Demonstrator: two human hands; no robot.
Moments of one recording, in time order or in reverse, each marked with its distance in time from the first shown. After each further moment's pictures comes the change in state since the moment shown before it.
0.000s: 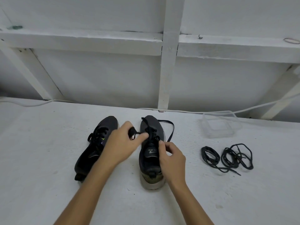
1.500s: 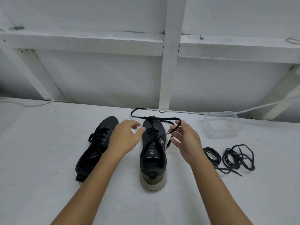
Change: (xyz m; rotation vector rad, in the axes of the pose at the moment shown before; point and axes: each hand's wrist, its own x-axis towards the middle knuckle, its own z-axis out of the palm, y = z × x) left_hand 0.034 -0.013 0.017 0.097 0.026 0.002; right_hand 0.069 -0.039 -0.033 0.502 -0.125 0.343
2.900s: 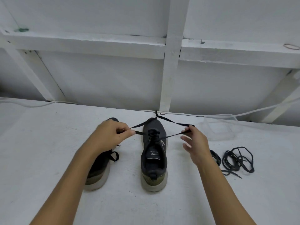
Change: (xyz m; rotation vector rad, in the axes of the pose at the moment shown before) left_hand -0.008 -0.017 -0.064 0.021 -0.188 0.131; right_hand 0.013 -0.004 -0.023 -0.097 0.187 0.047
